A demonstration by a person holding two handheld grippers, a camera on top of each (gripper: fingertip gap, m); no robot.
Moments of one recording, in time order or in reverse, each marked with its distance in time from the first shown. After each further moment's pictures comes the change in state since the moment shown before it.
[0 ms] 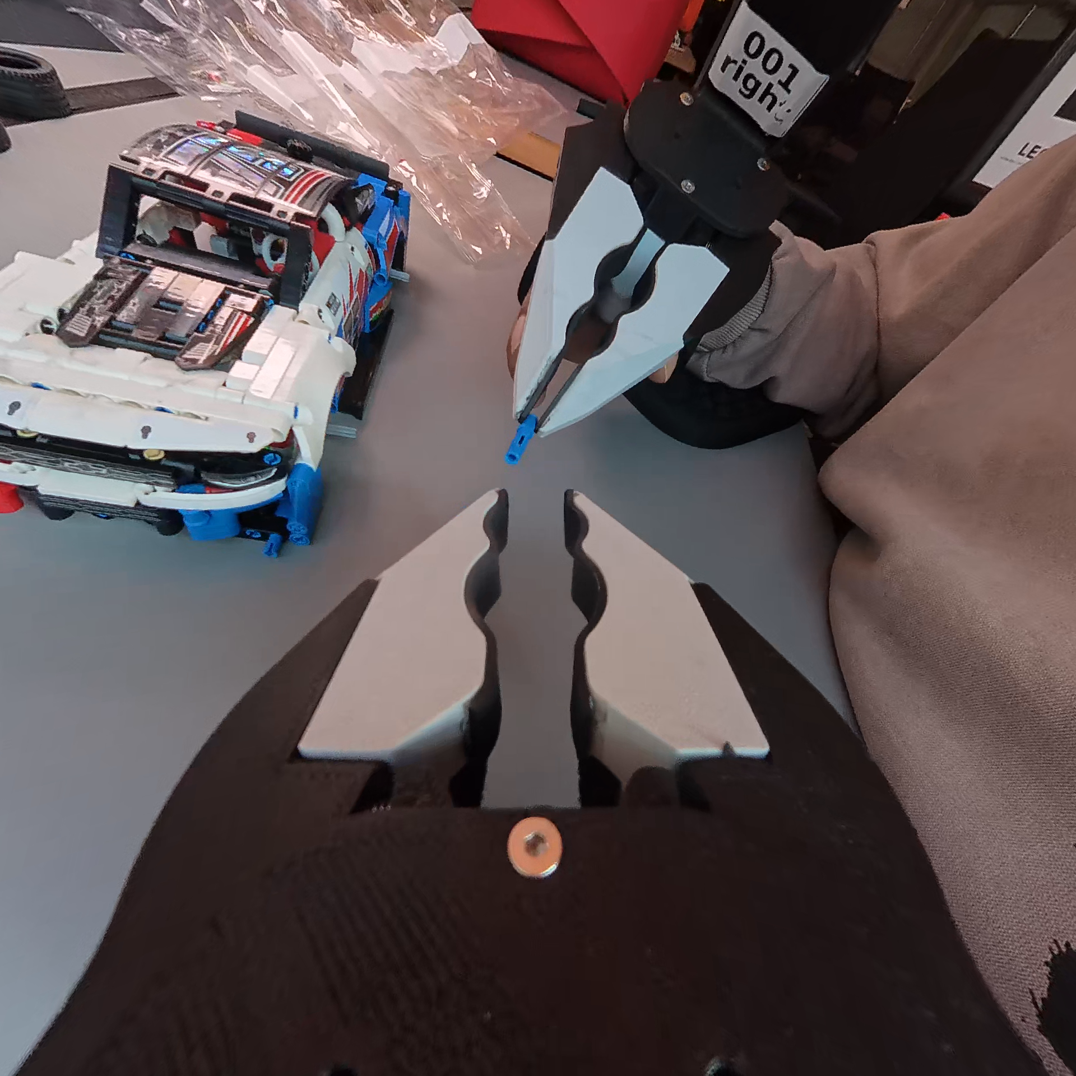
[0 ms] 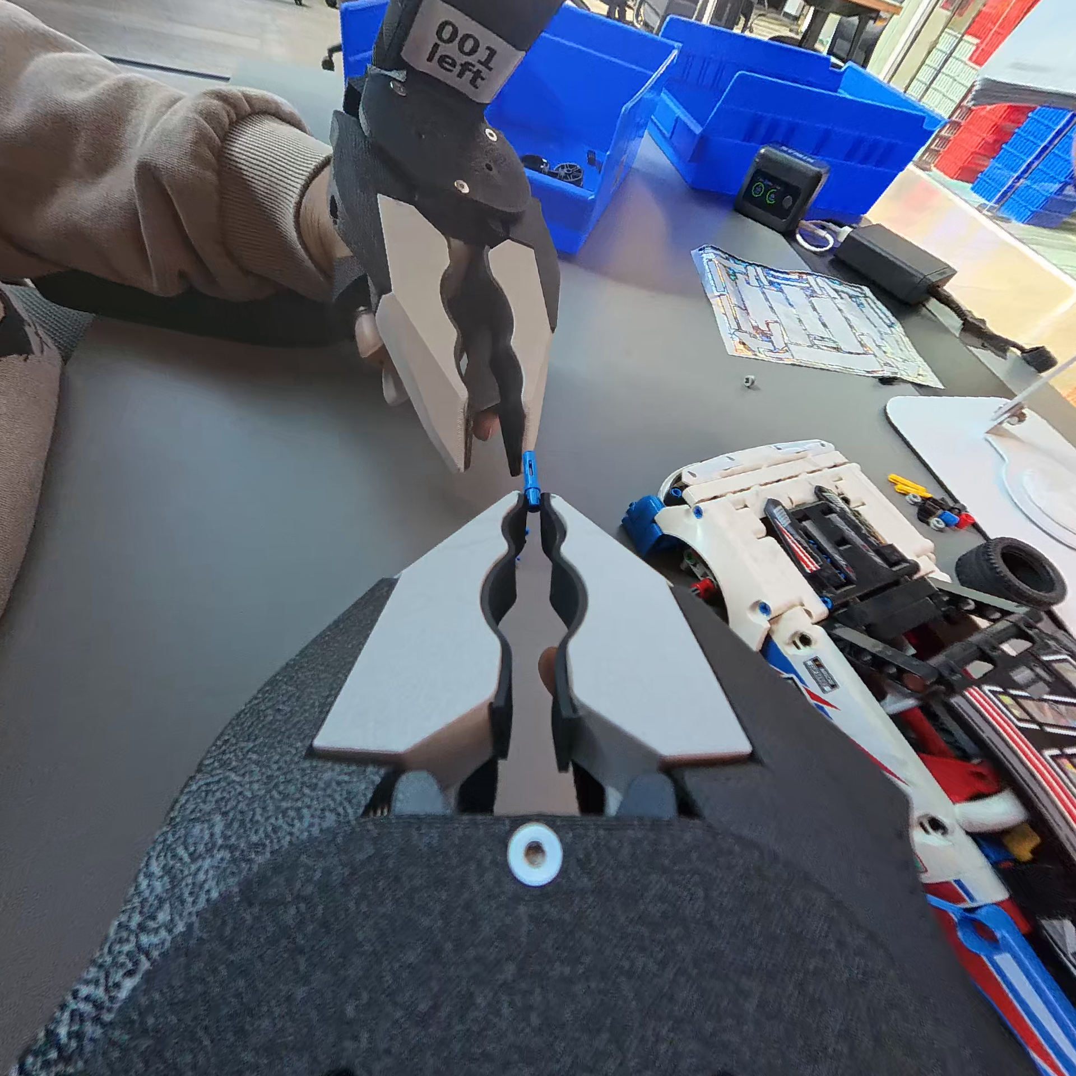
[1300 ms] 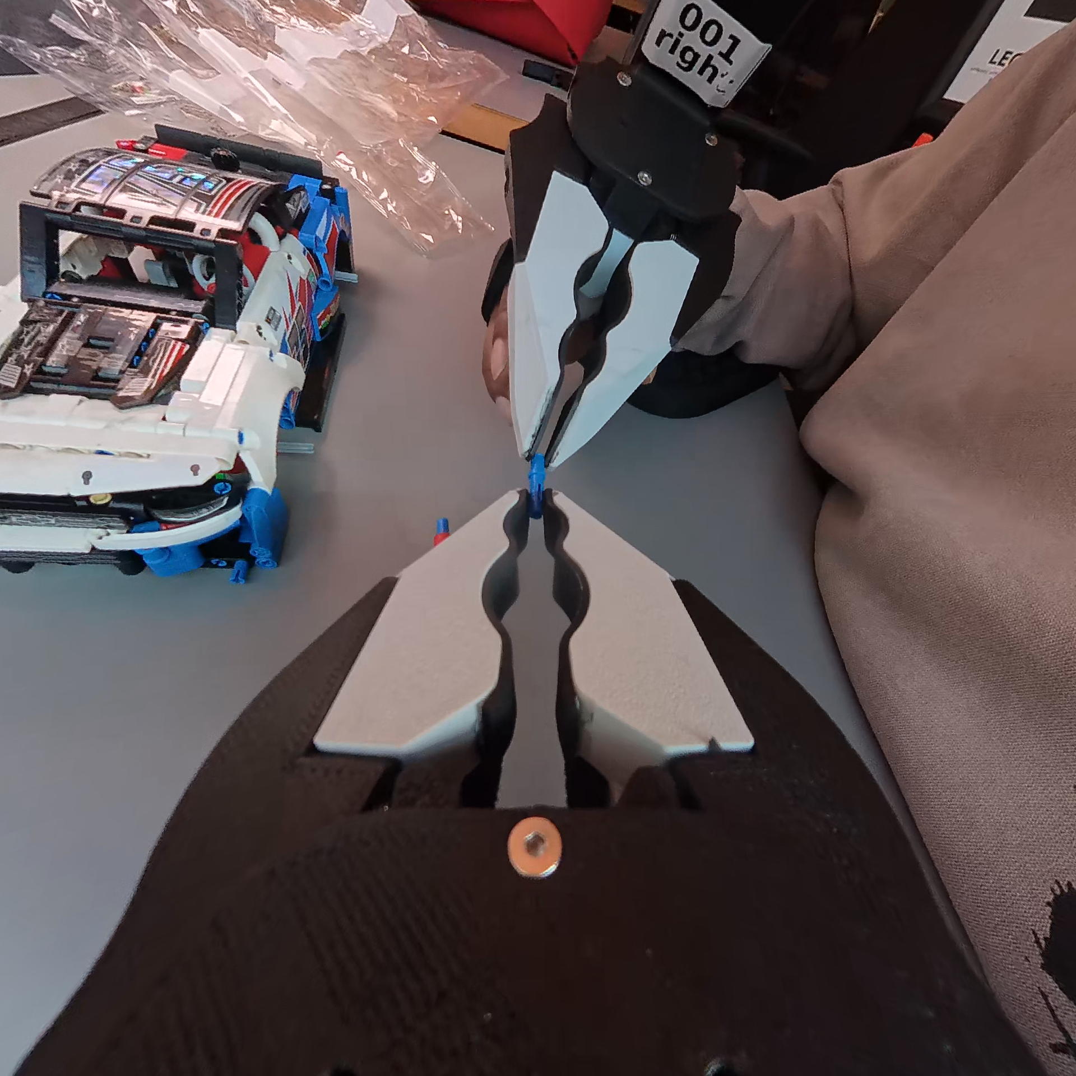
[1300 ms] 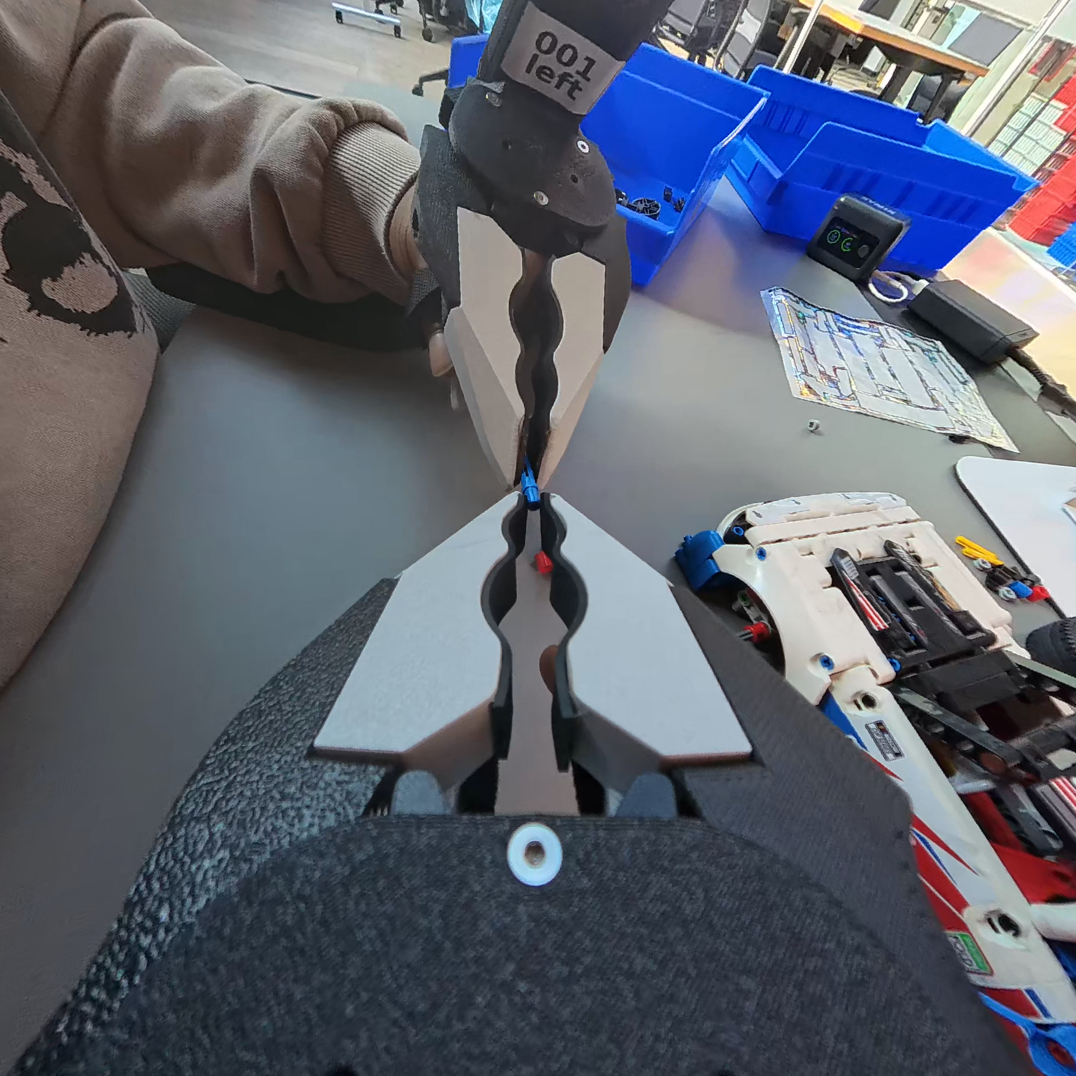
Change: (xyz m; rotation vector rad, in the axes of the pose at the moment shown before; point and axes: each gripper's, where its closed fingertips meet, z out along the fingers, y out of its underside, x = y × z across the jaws) left arm 0.016 0.003 0.001 -0.044 0.049 0.099; right arm -0.025 -0.005 0.002 0.041 -0.109 -0.064
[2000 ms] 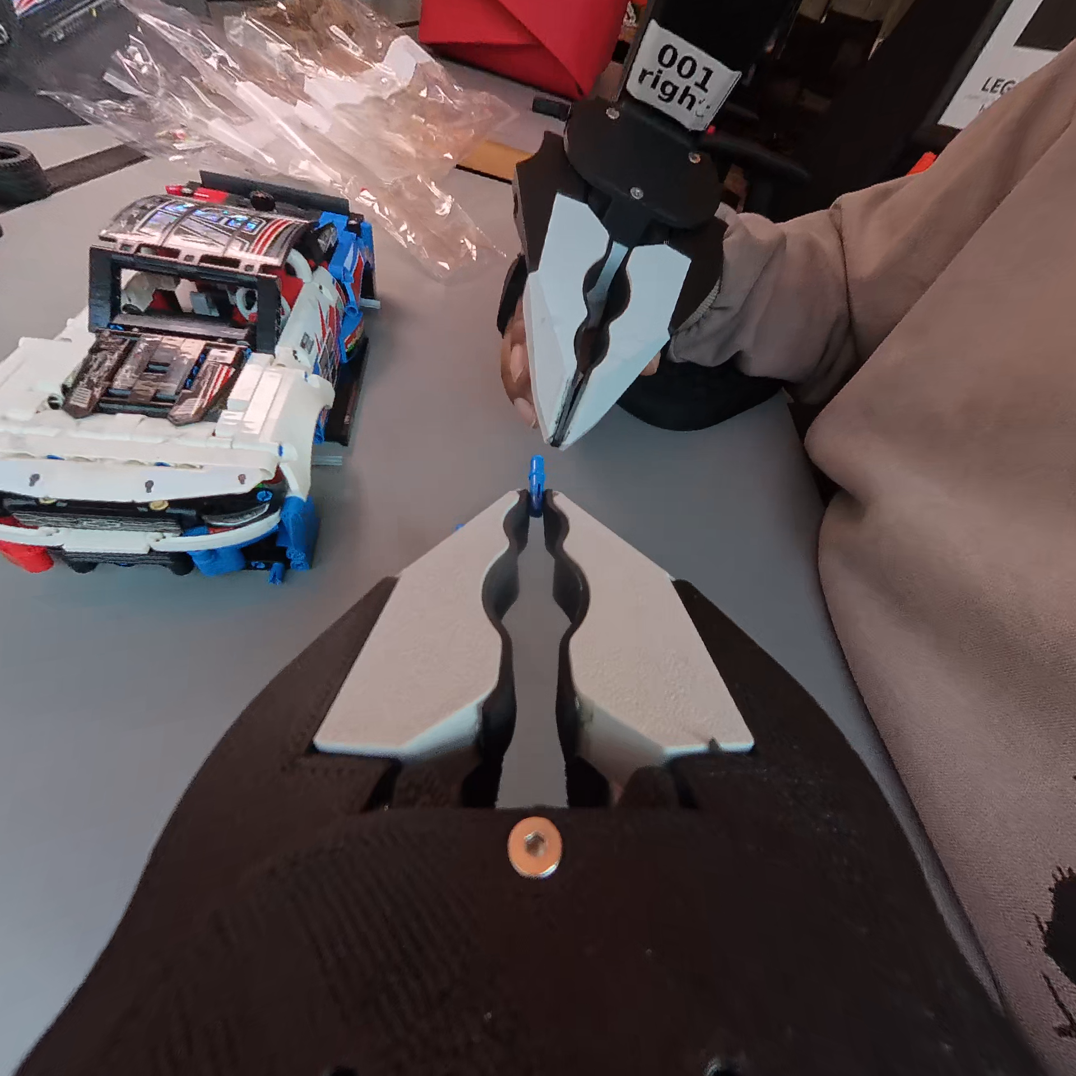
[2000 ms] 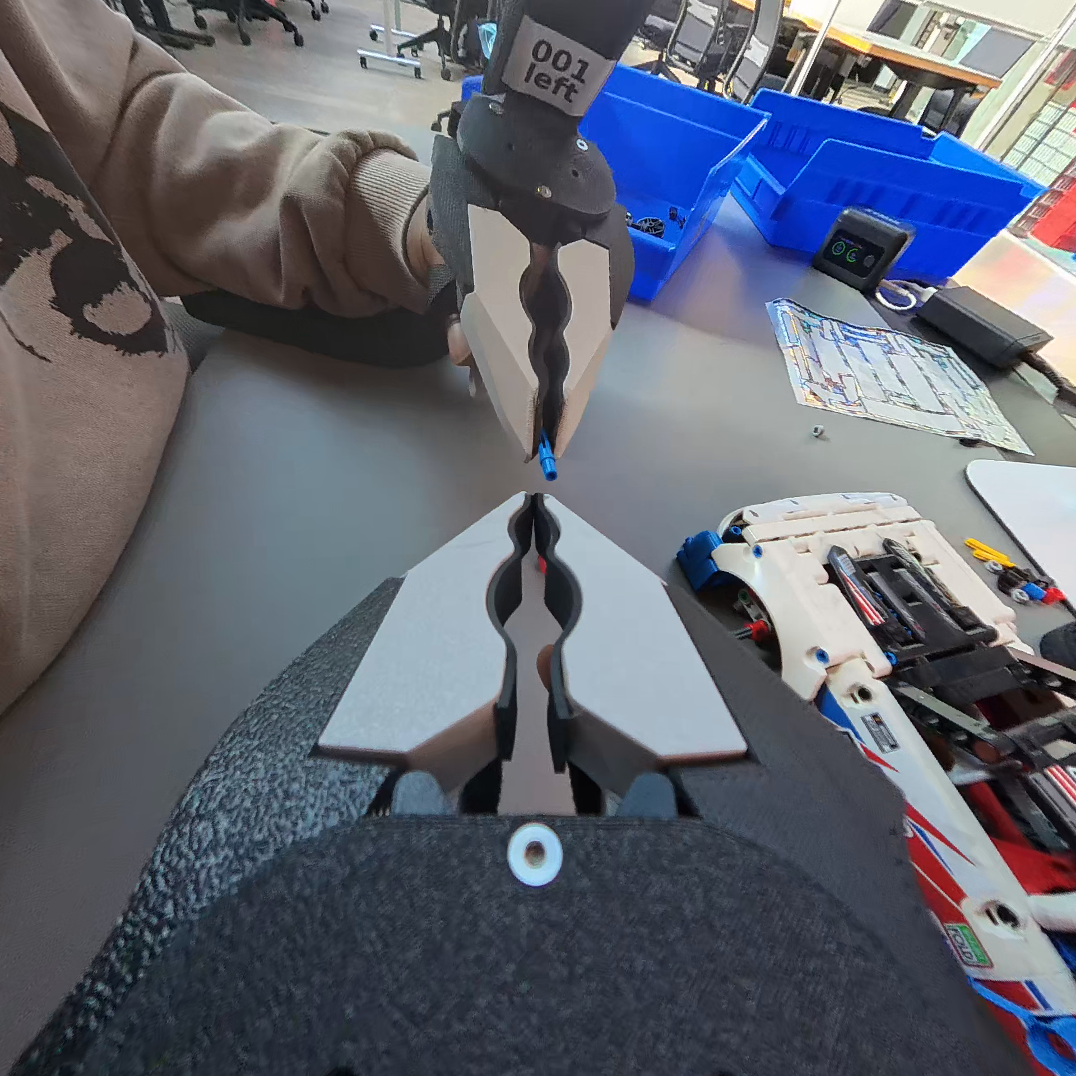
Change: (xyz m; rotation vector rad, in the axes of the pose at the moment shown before) left arm -0.004 -0.008 -0.011 0.030 -0.022 0.019; right arm 0.001 -0.003 -0.008 0.034 -0.028 0.026
